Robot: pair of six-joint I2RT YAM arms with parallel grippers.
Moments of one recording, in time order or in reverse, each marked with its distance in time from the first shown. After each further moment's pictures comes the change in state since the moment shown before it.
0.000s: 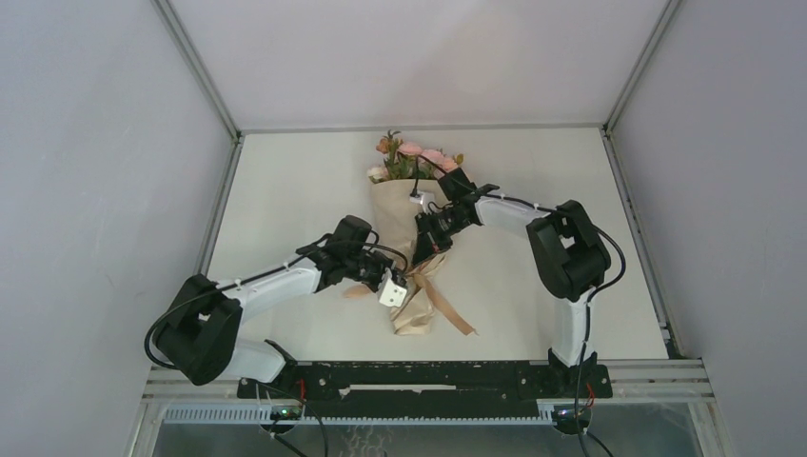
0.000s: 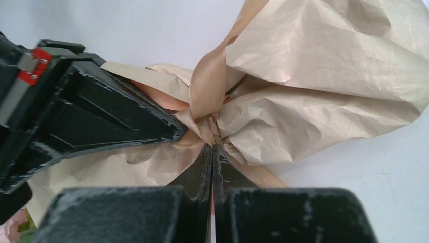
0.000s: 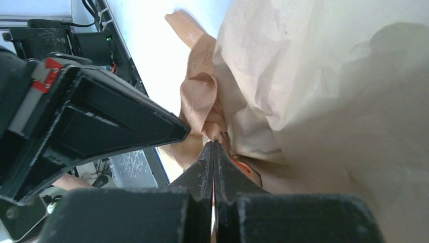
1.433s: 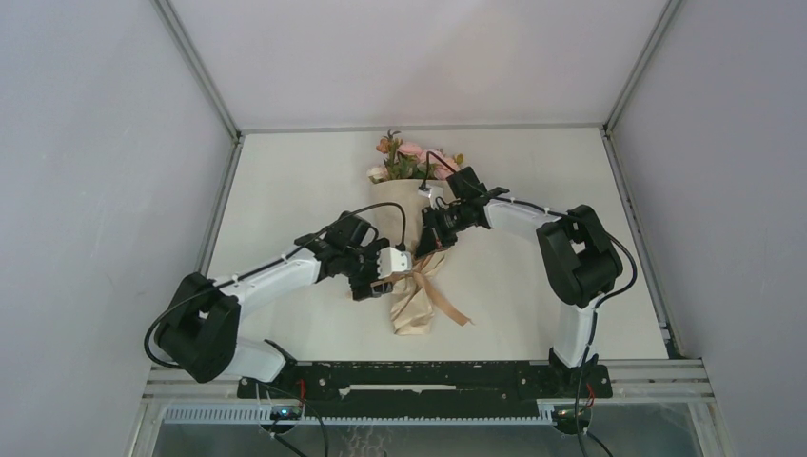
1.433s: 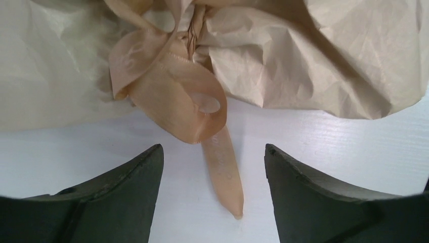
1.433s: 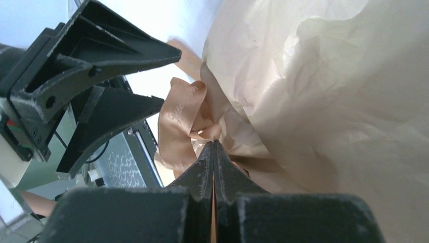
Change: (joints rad) left arm 0.033 0.016 0.087 -0.262 -0.277 -0.584; right arm -0.029 -0.081 -0.081 0.136 0.059 0.096
